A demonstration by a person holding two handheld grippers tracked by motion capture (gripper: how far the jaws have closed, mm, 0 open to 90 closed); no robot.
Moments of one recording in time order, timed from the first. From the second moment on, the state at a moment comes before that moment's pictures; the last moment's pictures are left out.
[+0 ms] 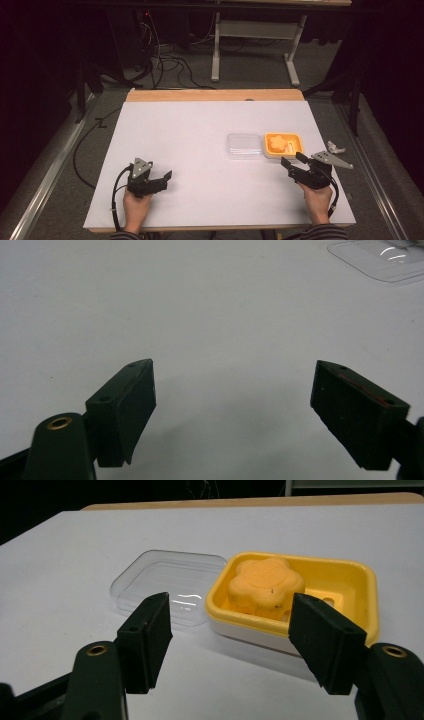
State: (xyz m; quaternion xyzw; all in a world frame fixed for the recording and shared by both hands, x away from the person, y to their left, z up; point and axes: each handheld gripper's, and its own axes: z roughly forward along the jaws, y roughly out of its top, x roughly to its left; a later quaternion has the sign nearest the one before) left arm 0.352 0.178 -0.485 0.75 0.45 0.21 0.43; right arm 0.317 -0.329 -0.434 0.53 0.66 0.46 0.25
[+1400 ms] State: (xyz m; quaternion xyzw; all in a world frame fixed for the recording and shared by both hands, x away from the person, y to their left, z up) left arm 0.352 0.178 -0.485 0.75 0.45 0.21 0.43; right arm 0.312 -0.295 -0.476 0.52 0.70 0.44 0.21
